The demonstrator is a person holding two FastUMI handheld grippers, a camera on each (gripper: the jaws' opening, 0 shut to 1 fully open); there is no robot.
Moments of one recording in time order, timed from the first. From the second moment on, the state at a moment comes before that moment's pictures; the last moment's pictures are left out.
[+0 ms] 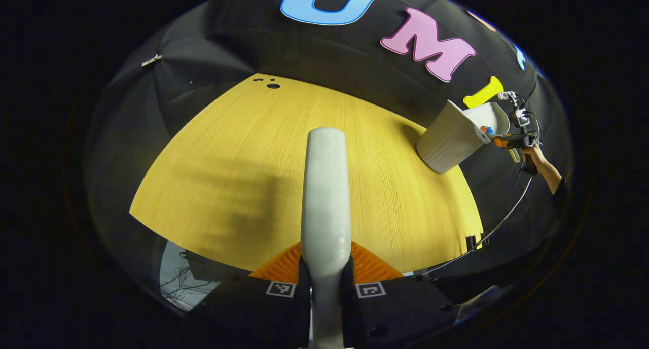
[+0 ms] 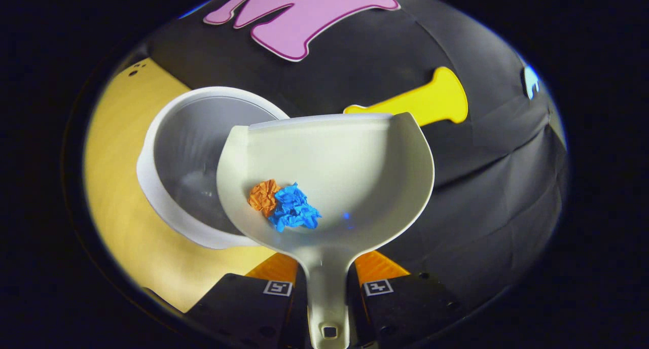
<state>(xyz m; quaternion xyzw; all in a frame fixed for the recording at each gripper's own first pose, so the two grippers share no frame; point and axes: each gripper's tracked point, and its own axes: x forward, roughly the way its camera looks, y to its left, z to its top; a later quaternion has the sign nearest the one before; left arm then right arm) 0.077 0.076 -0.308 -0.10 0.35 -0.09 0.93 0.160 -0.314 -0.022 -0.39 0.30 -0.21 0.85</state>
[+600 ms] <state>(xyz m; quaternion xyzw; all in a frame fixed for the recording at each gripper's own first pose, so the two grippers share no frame) 0.070 0.066 -0.320 -0.10 0.37 -0.10 0.92 0.115 -0.320 0.033 -0.60 0.26 -0.22 0.73</state>
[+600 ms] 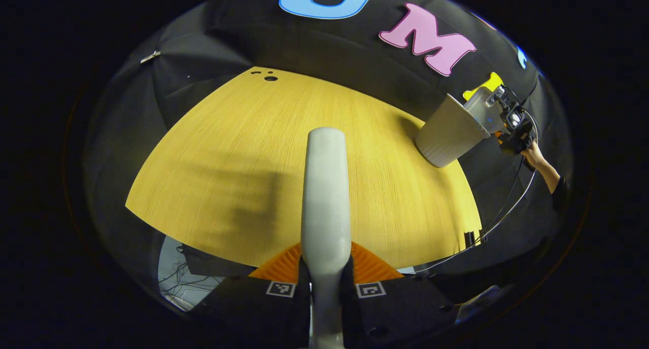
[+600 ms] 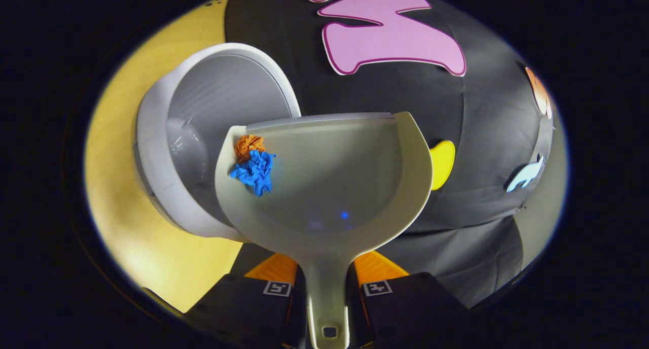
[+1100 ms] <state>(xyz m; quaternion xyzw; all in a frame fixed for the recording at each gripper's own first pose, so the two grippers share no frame) 0.078 0.072 -0.315 -0.10 0.36 -0.09 0.92 0.136 -0.320 0.060 -0.69 0.27 -0.17 0.65</state>
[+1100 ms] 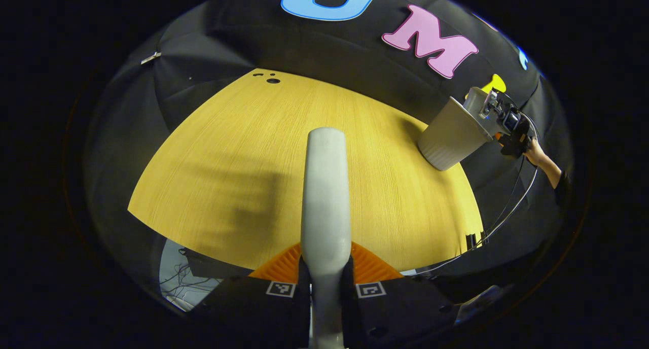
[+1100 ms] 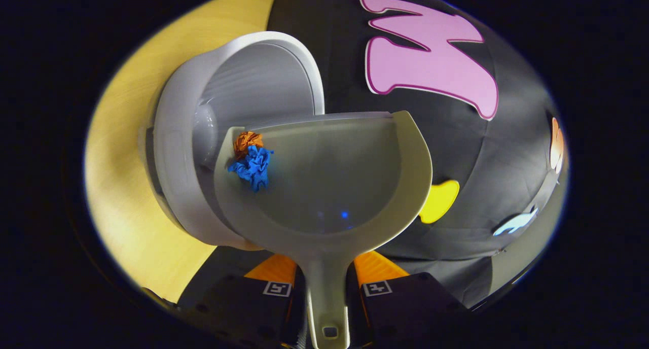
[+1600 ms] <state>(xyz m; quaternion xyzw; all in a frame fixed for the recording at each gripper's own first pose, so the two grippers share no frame) 0.104 0.070 -0.292 -0.09 0.35 -0.09 0.93 0.135 -0.325 0.057 -0.64 0.30 -0.17 0.69</state>
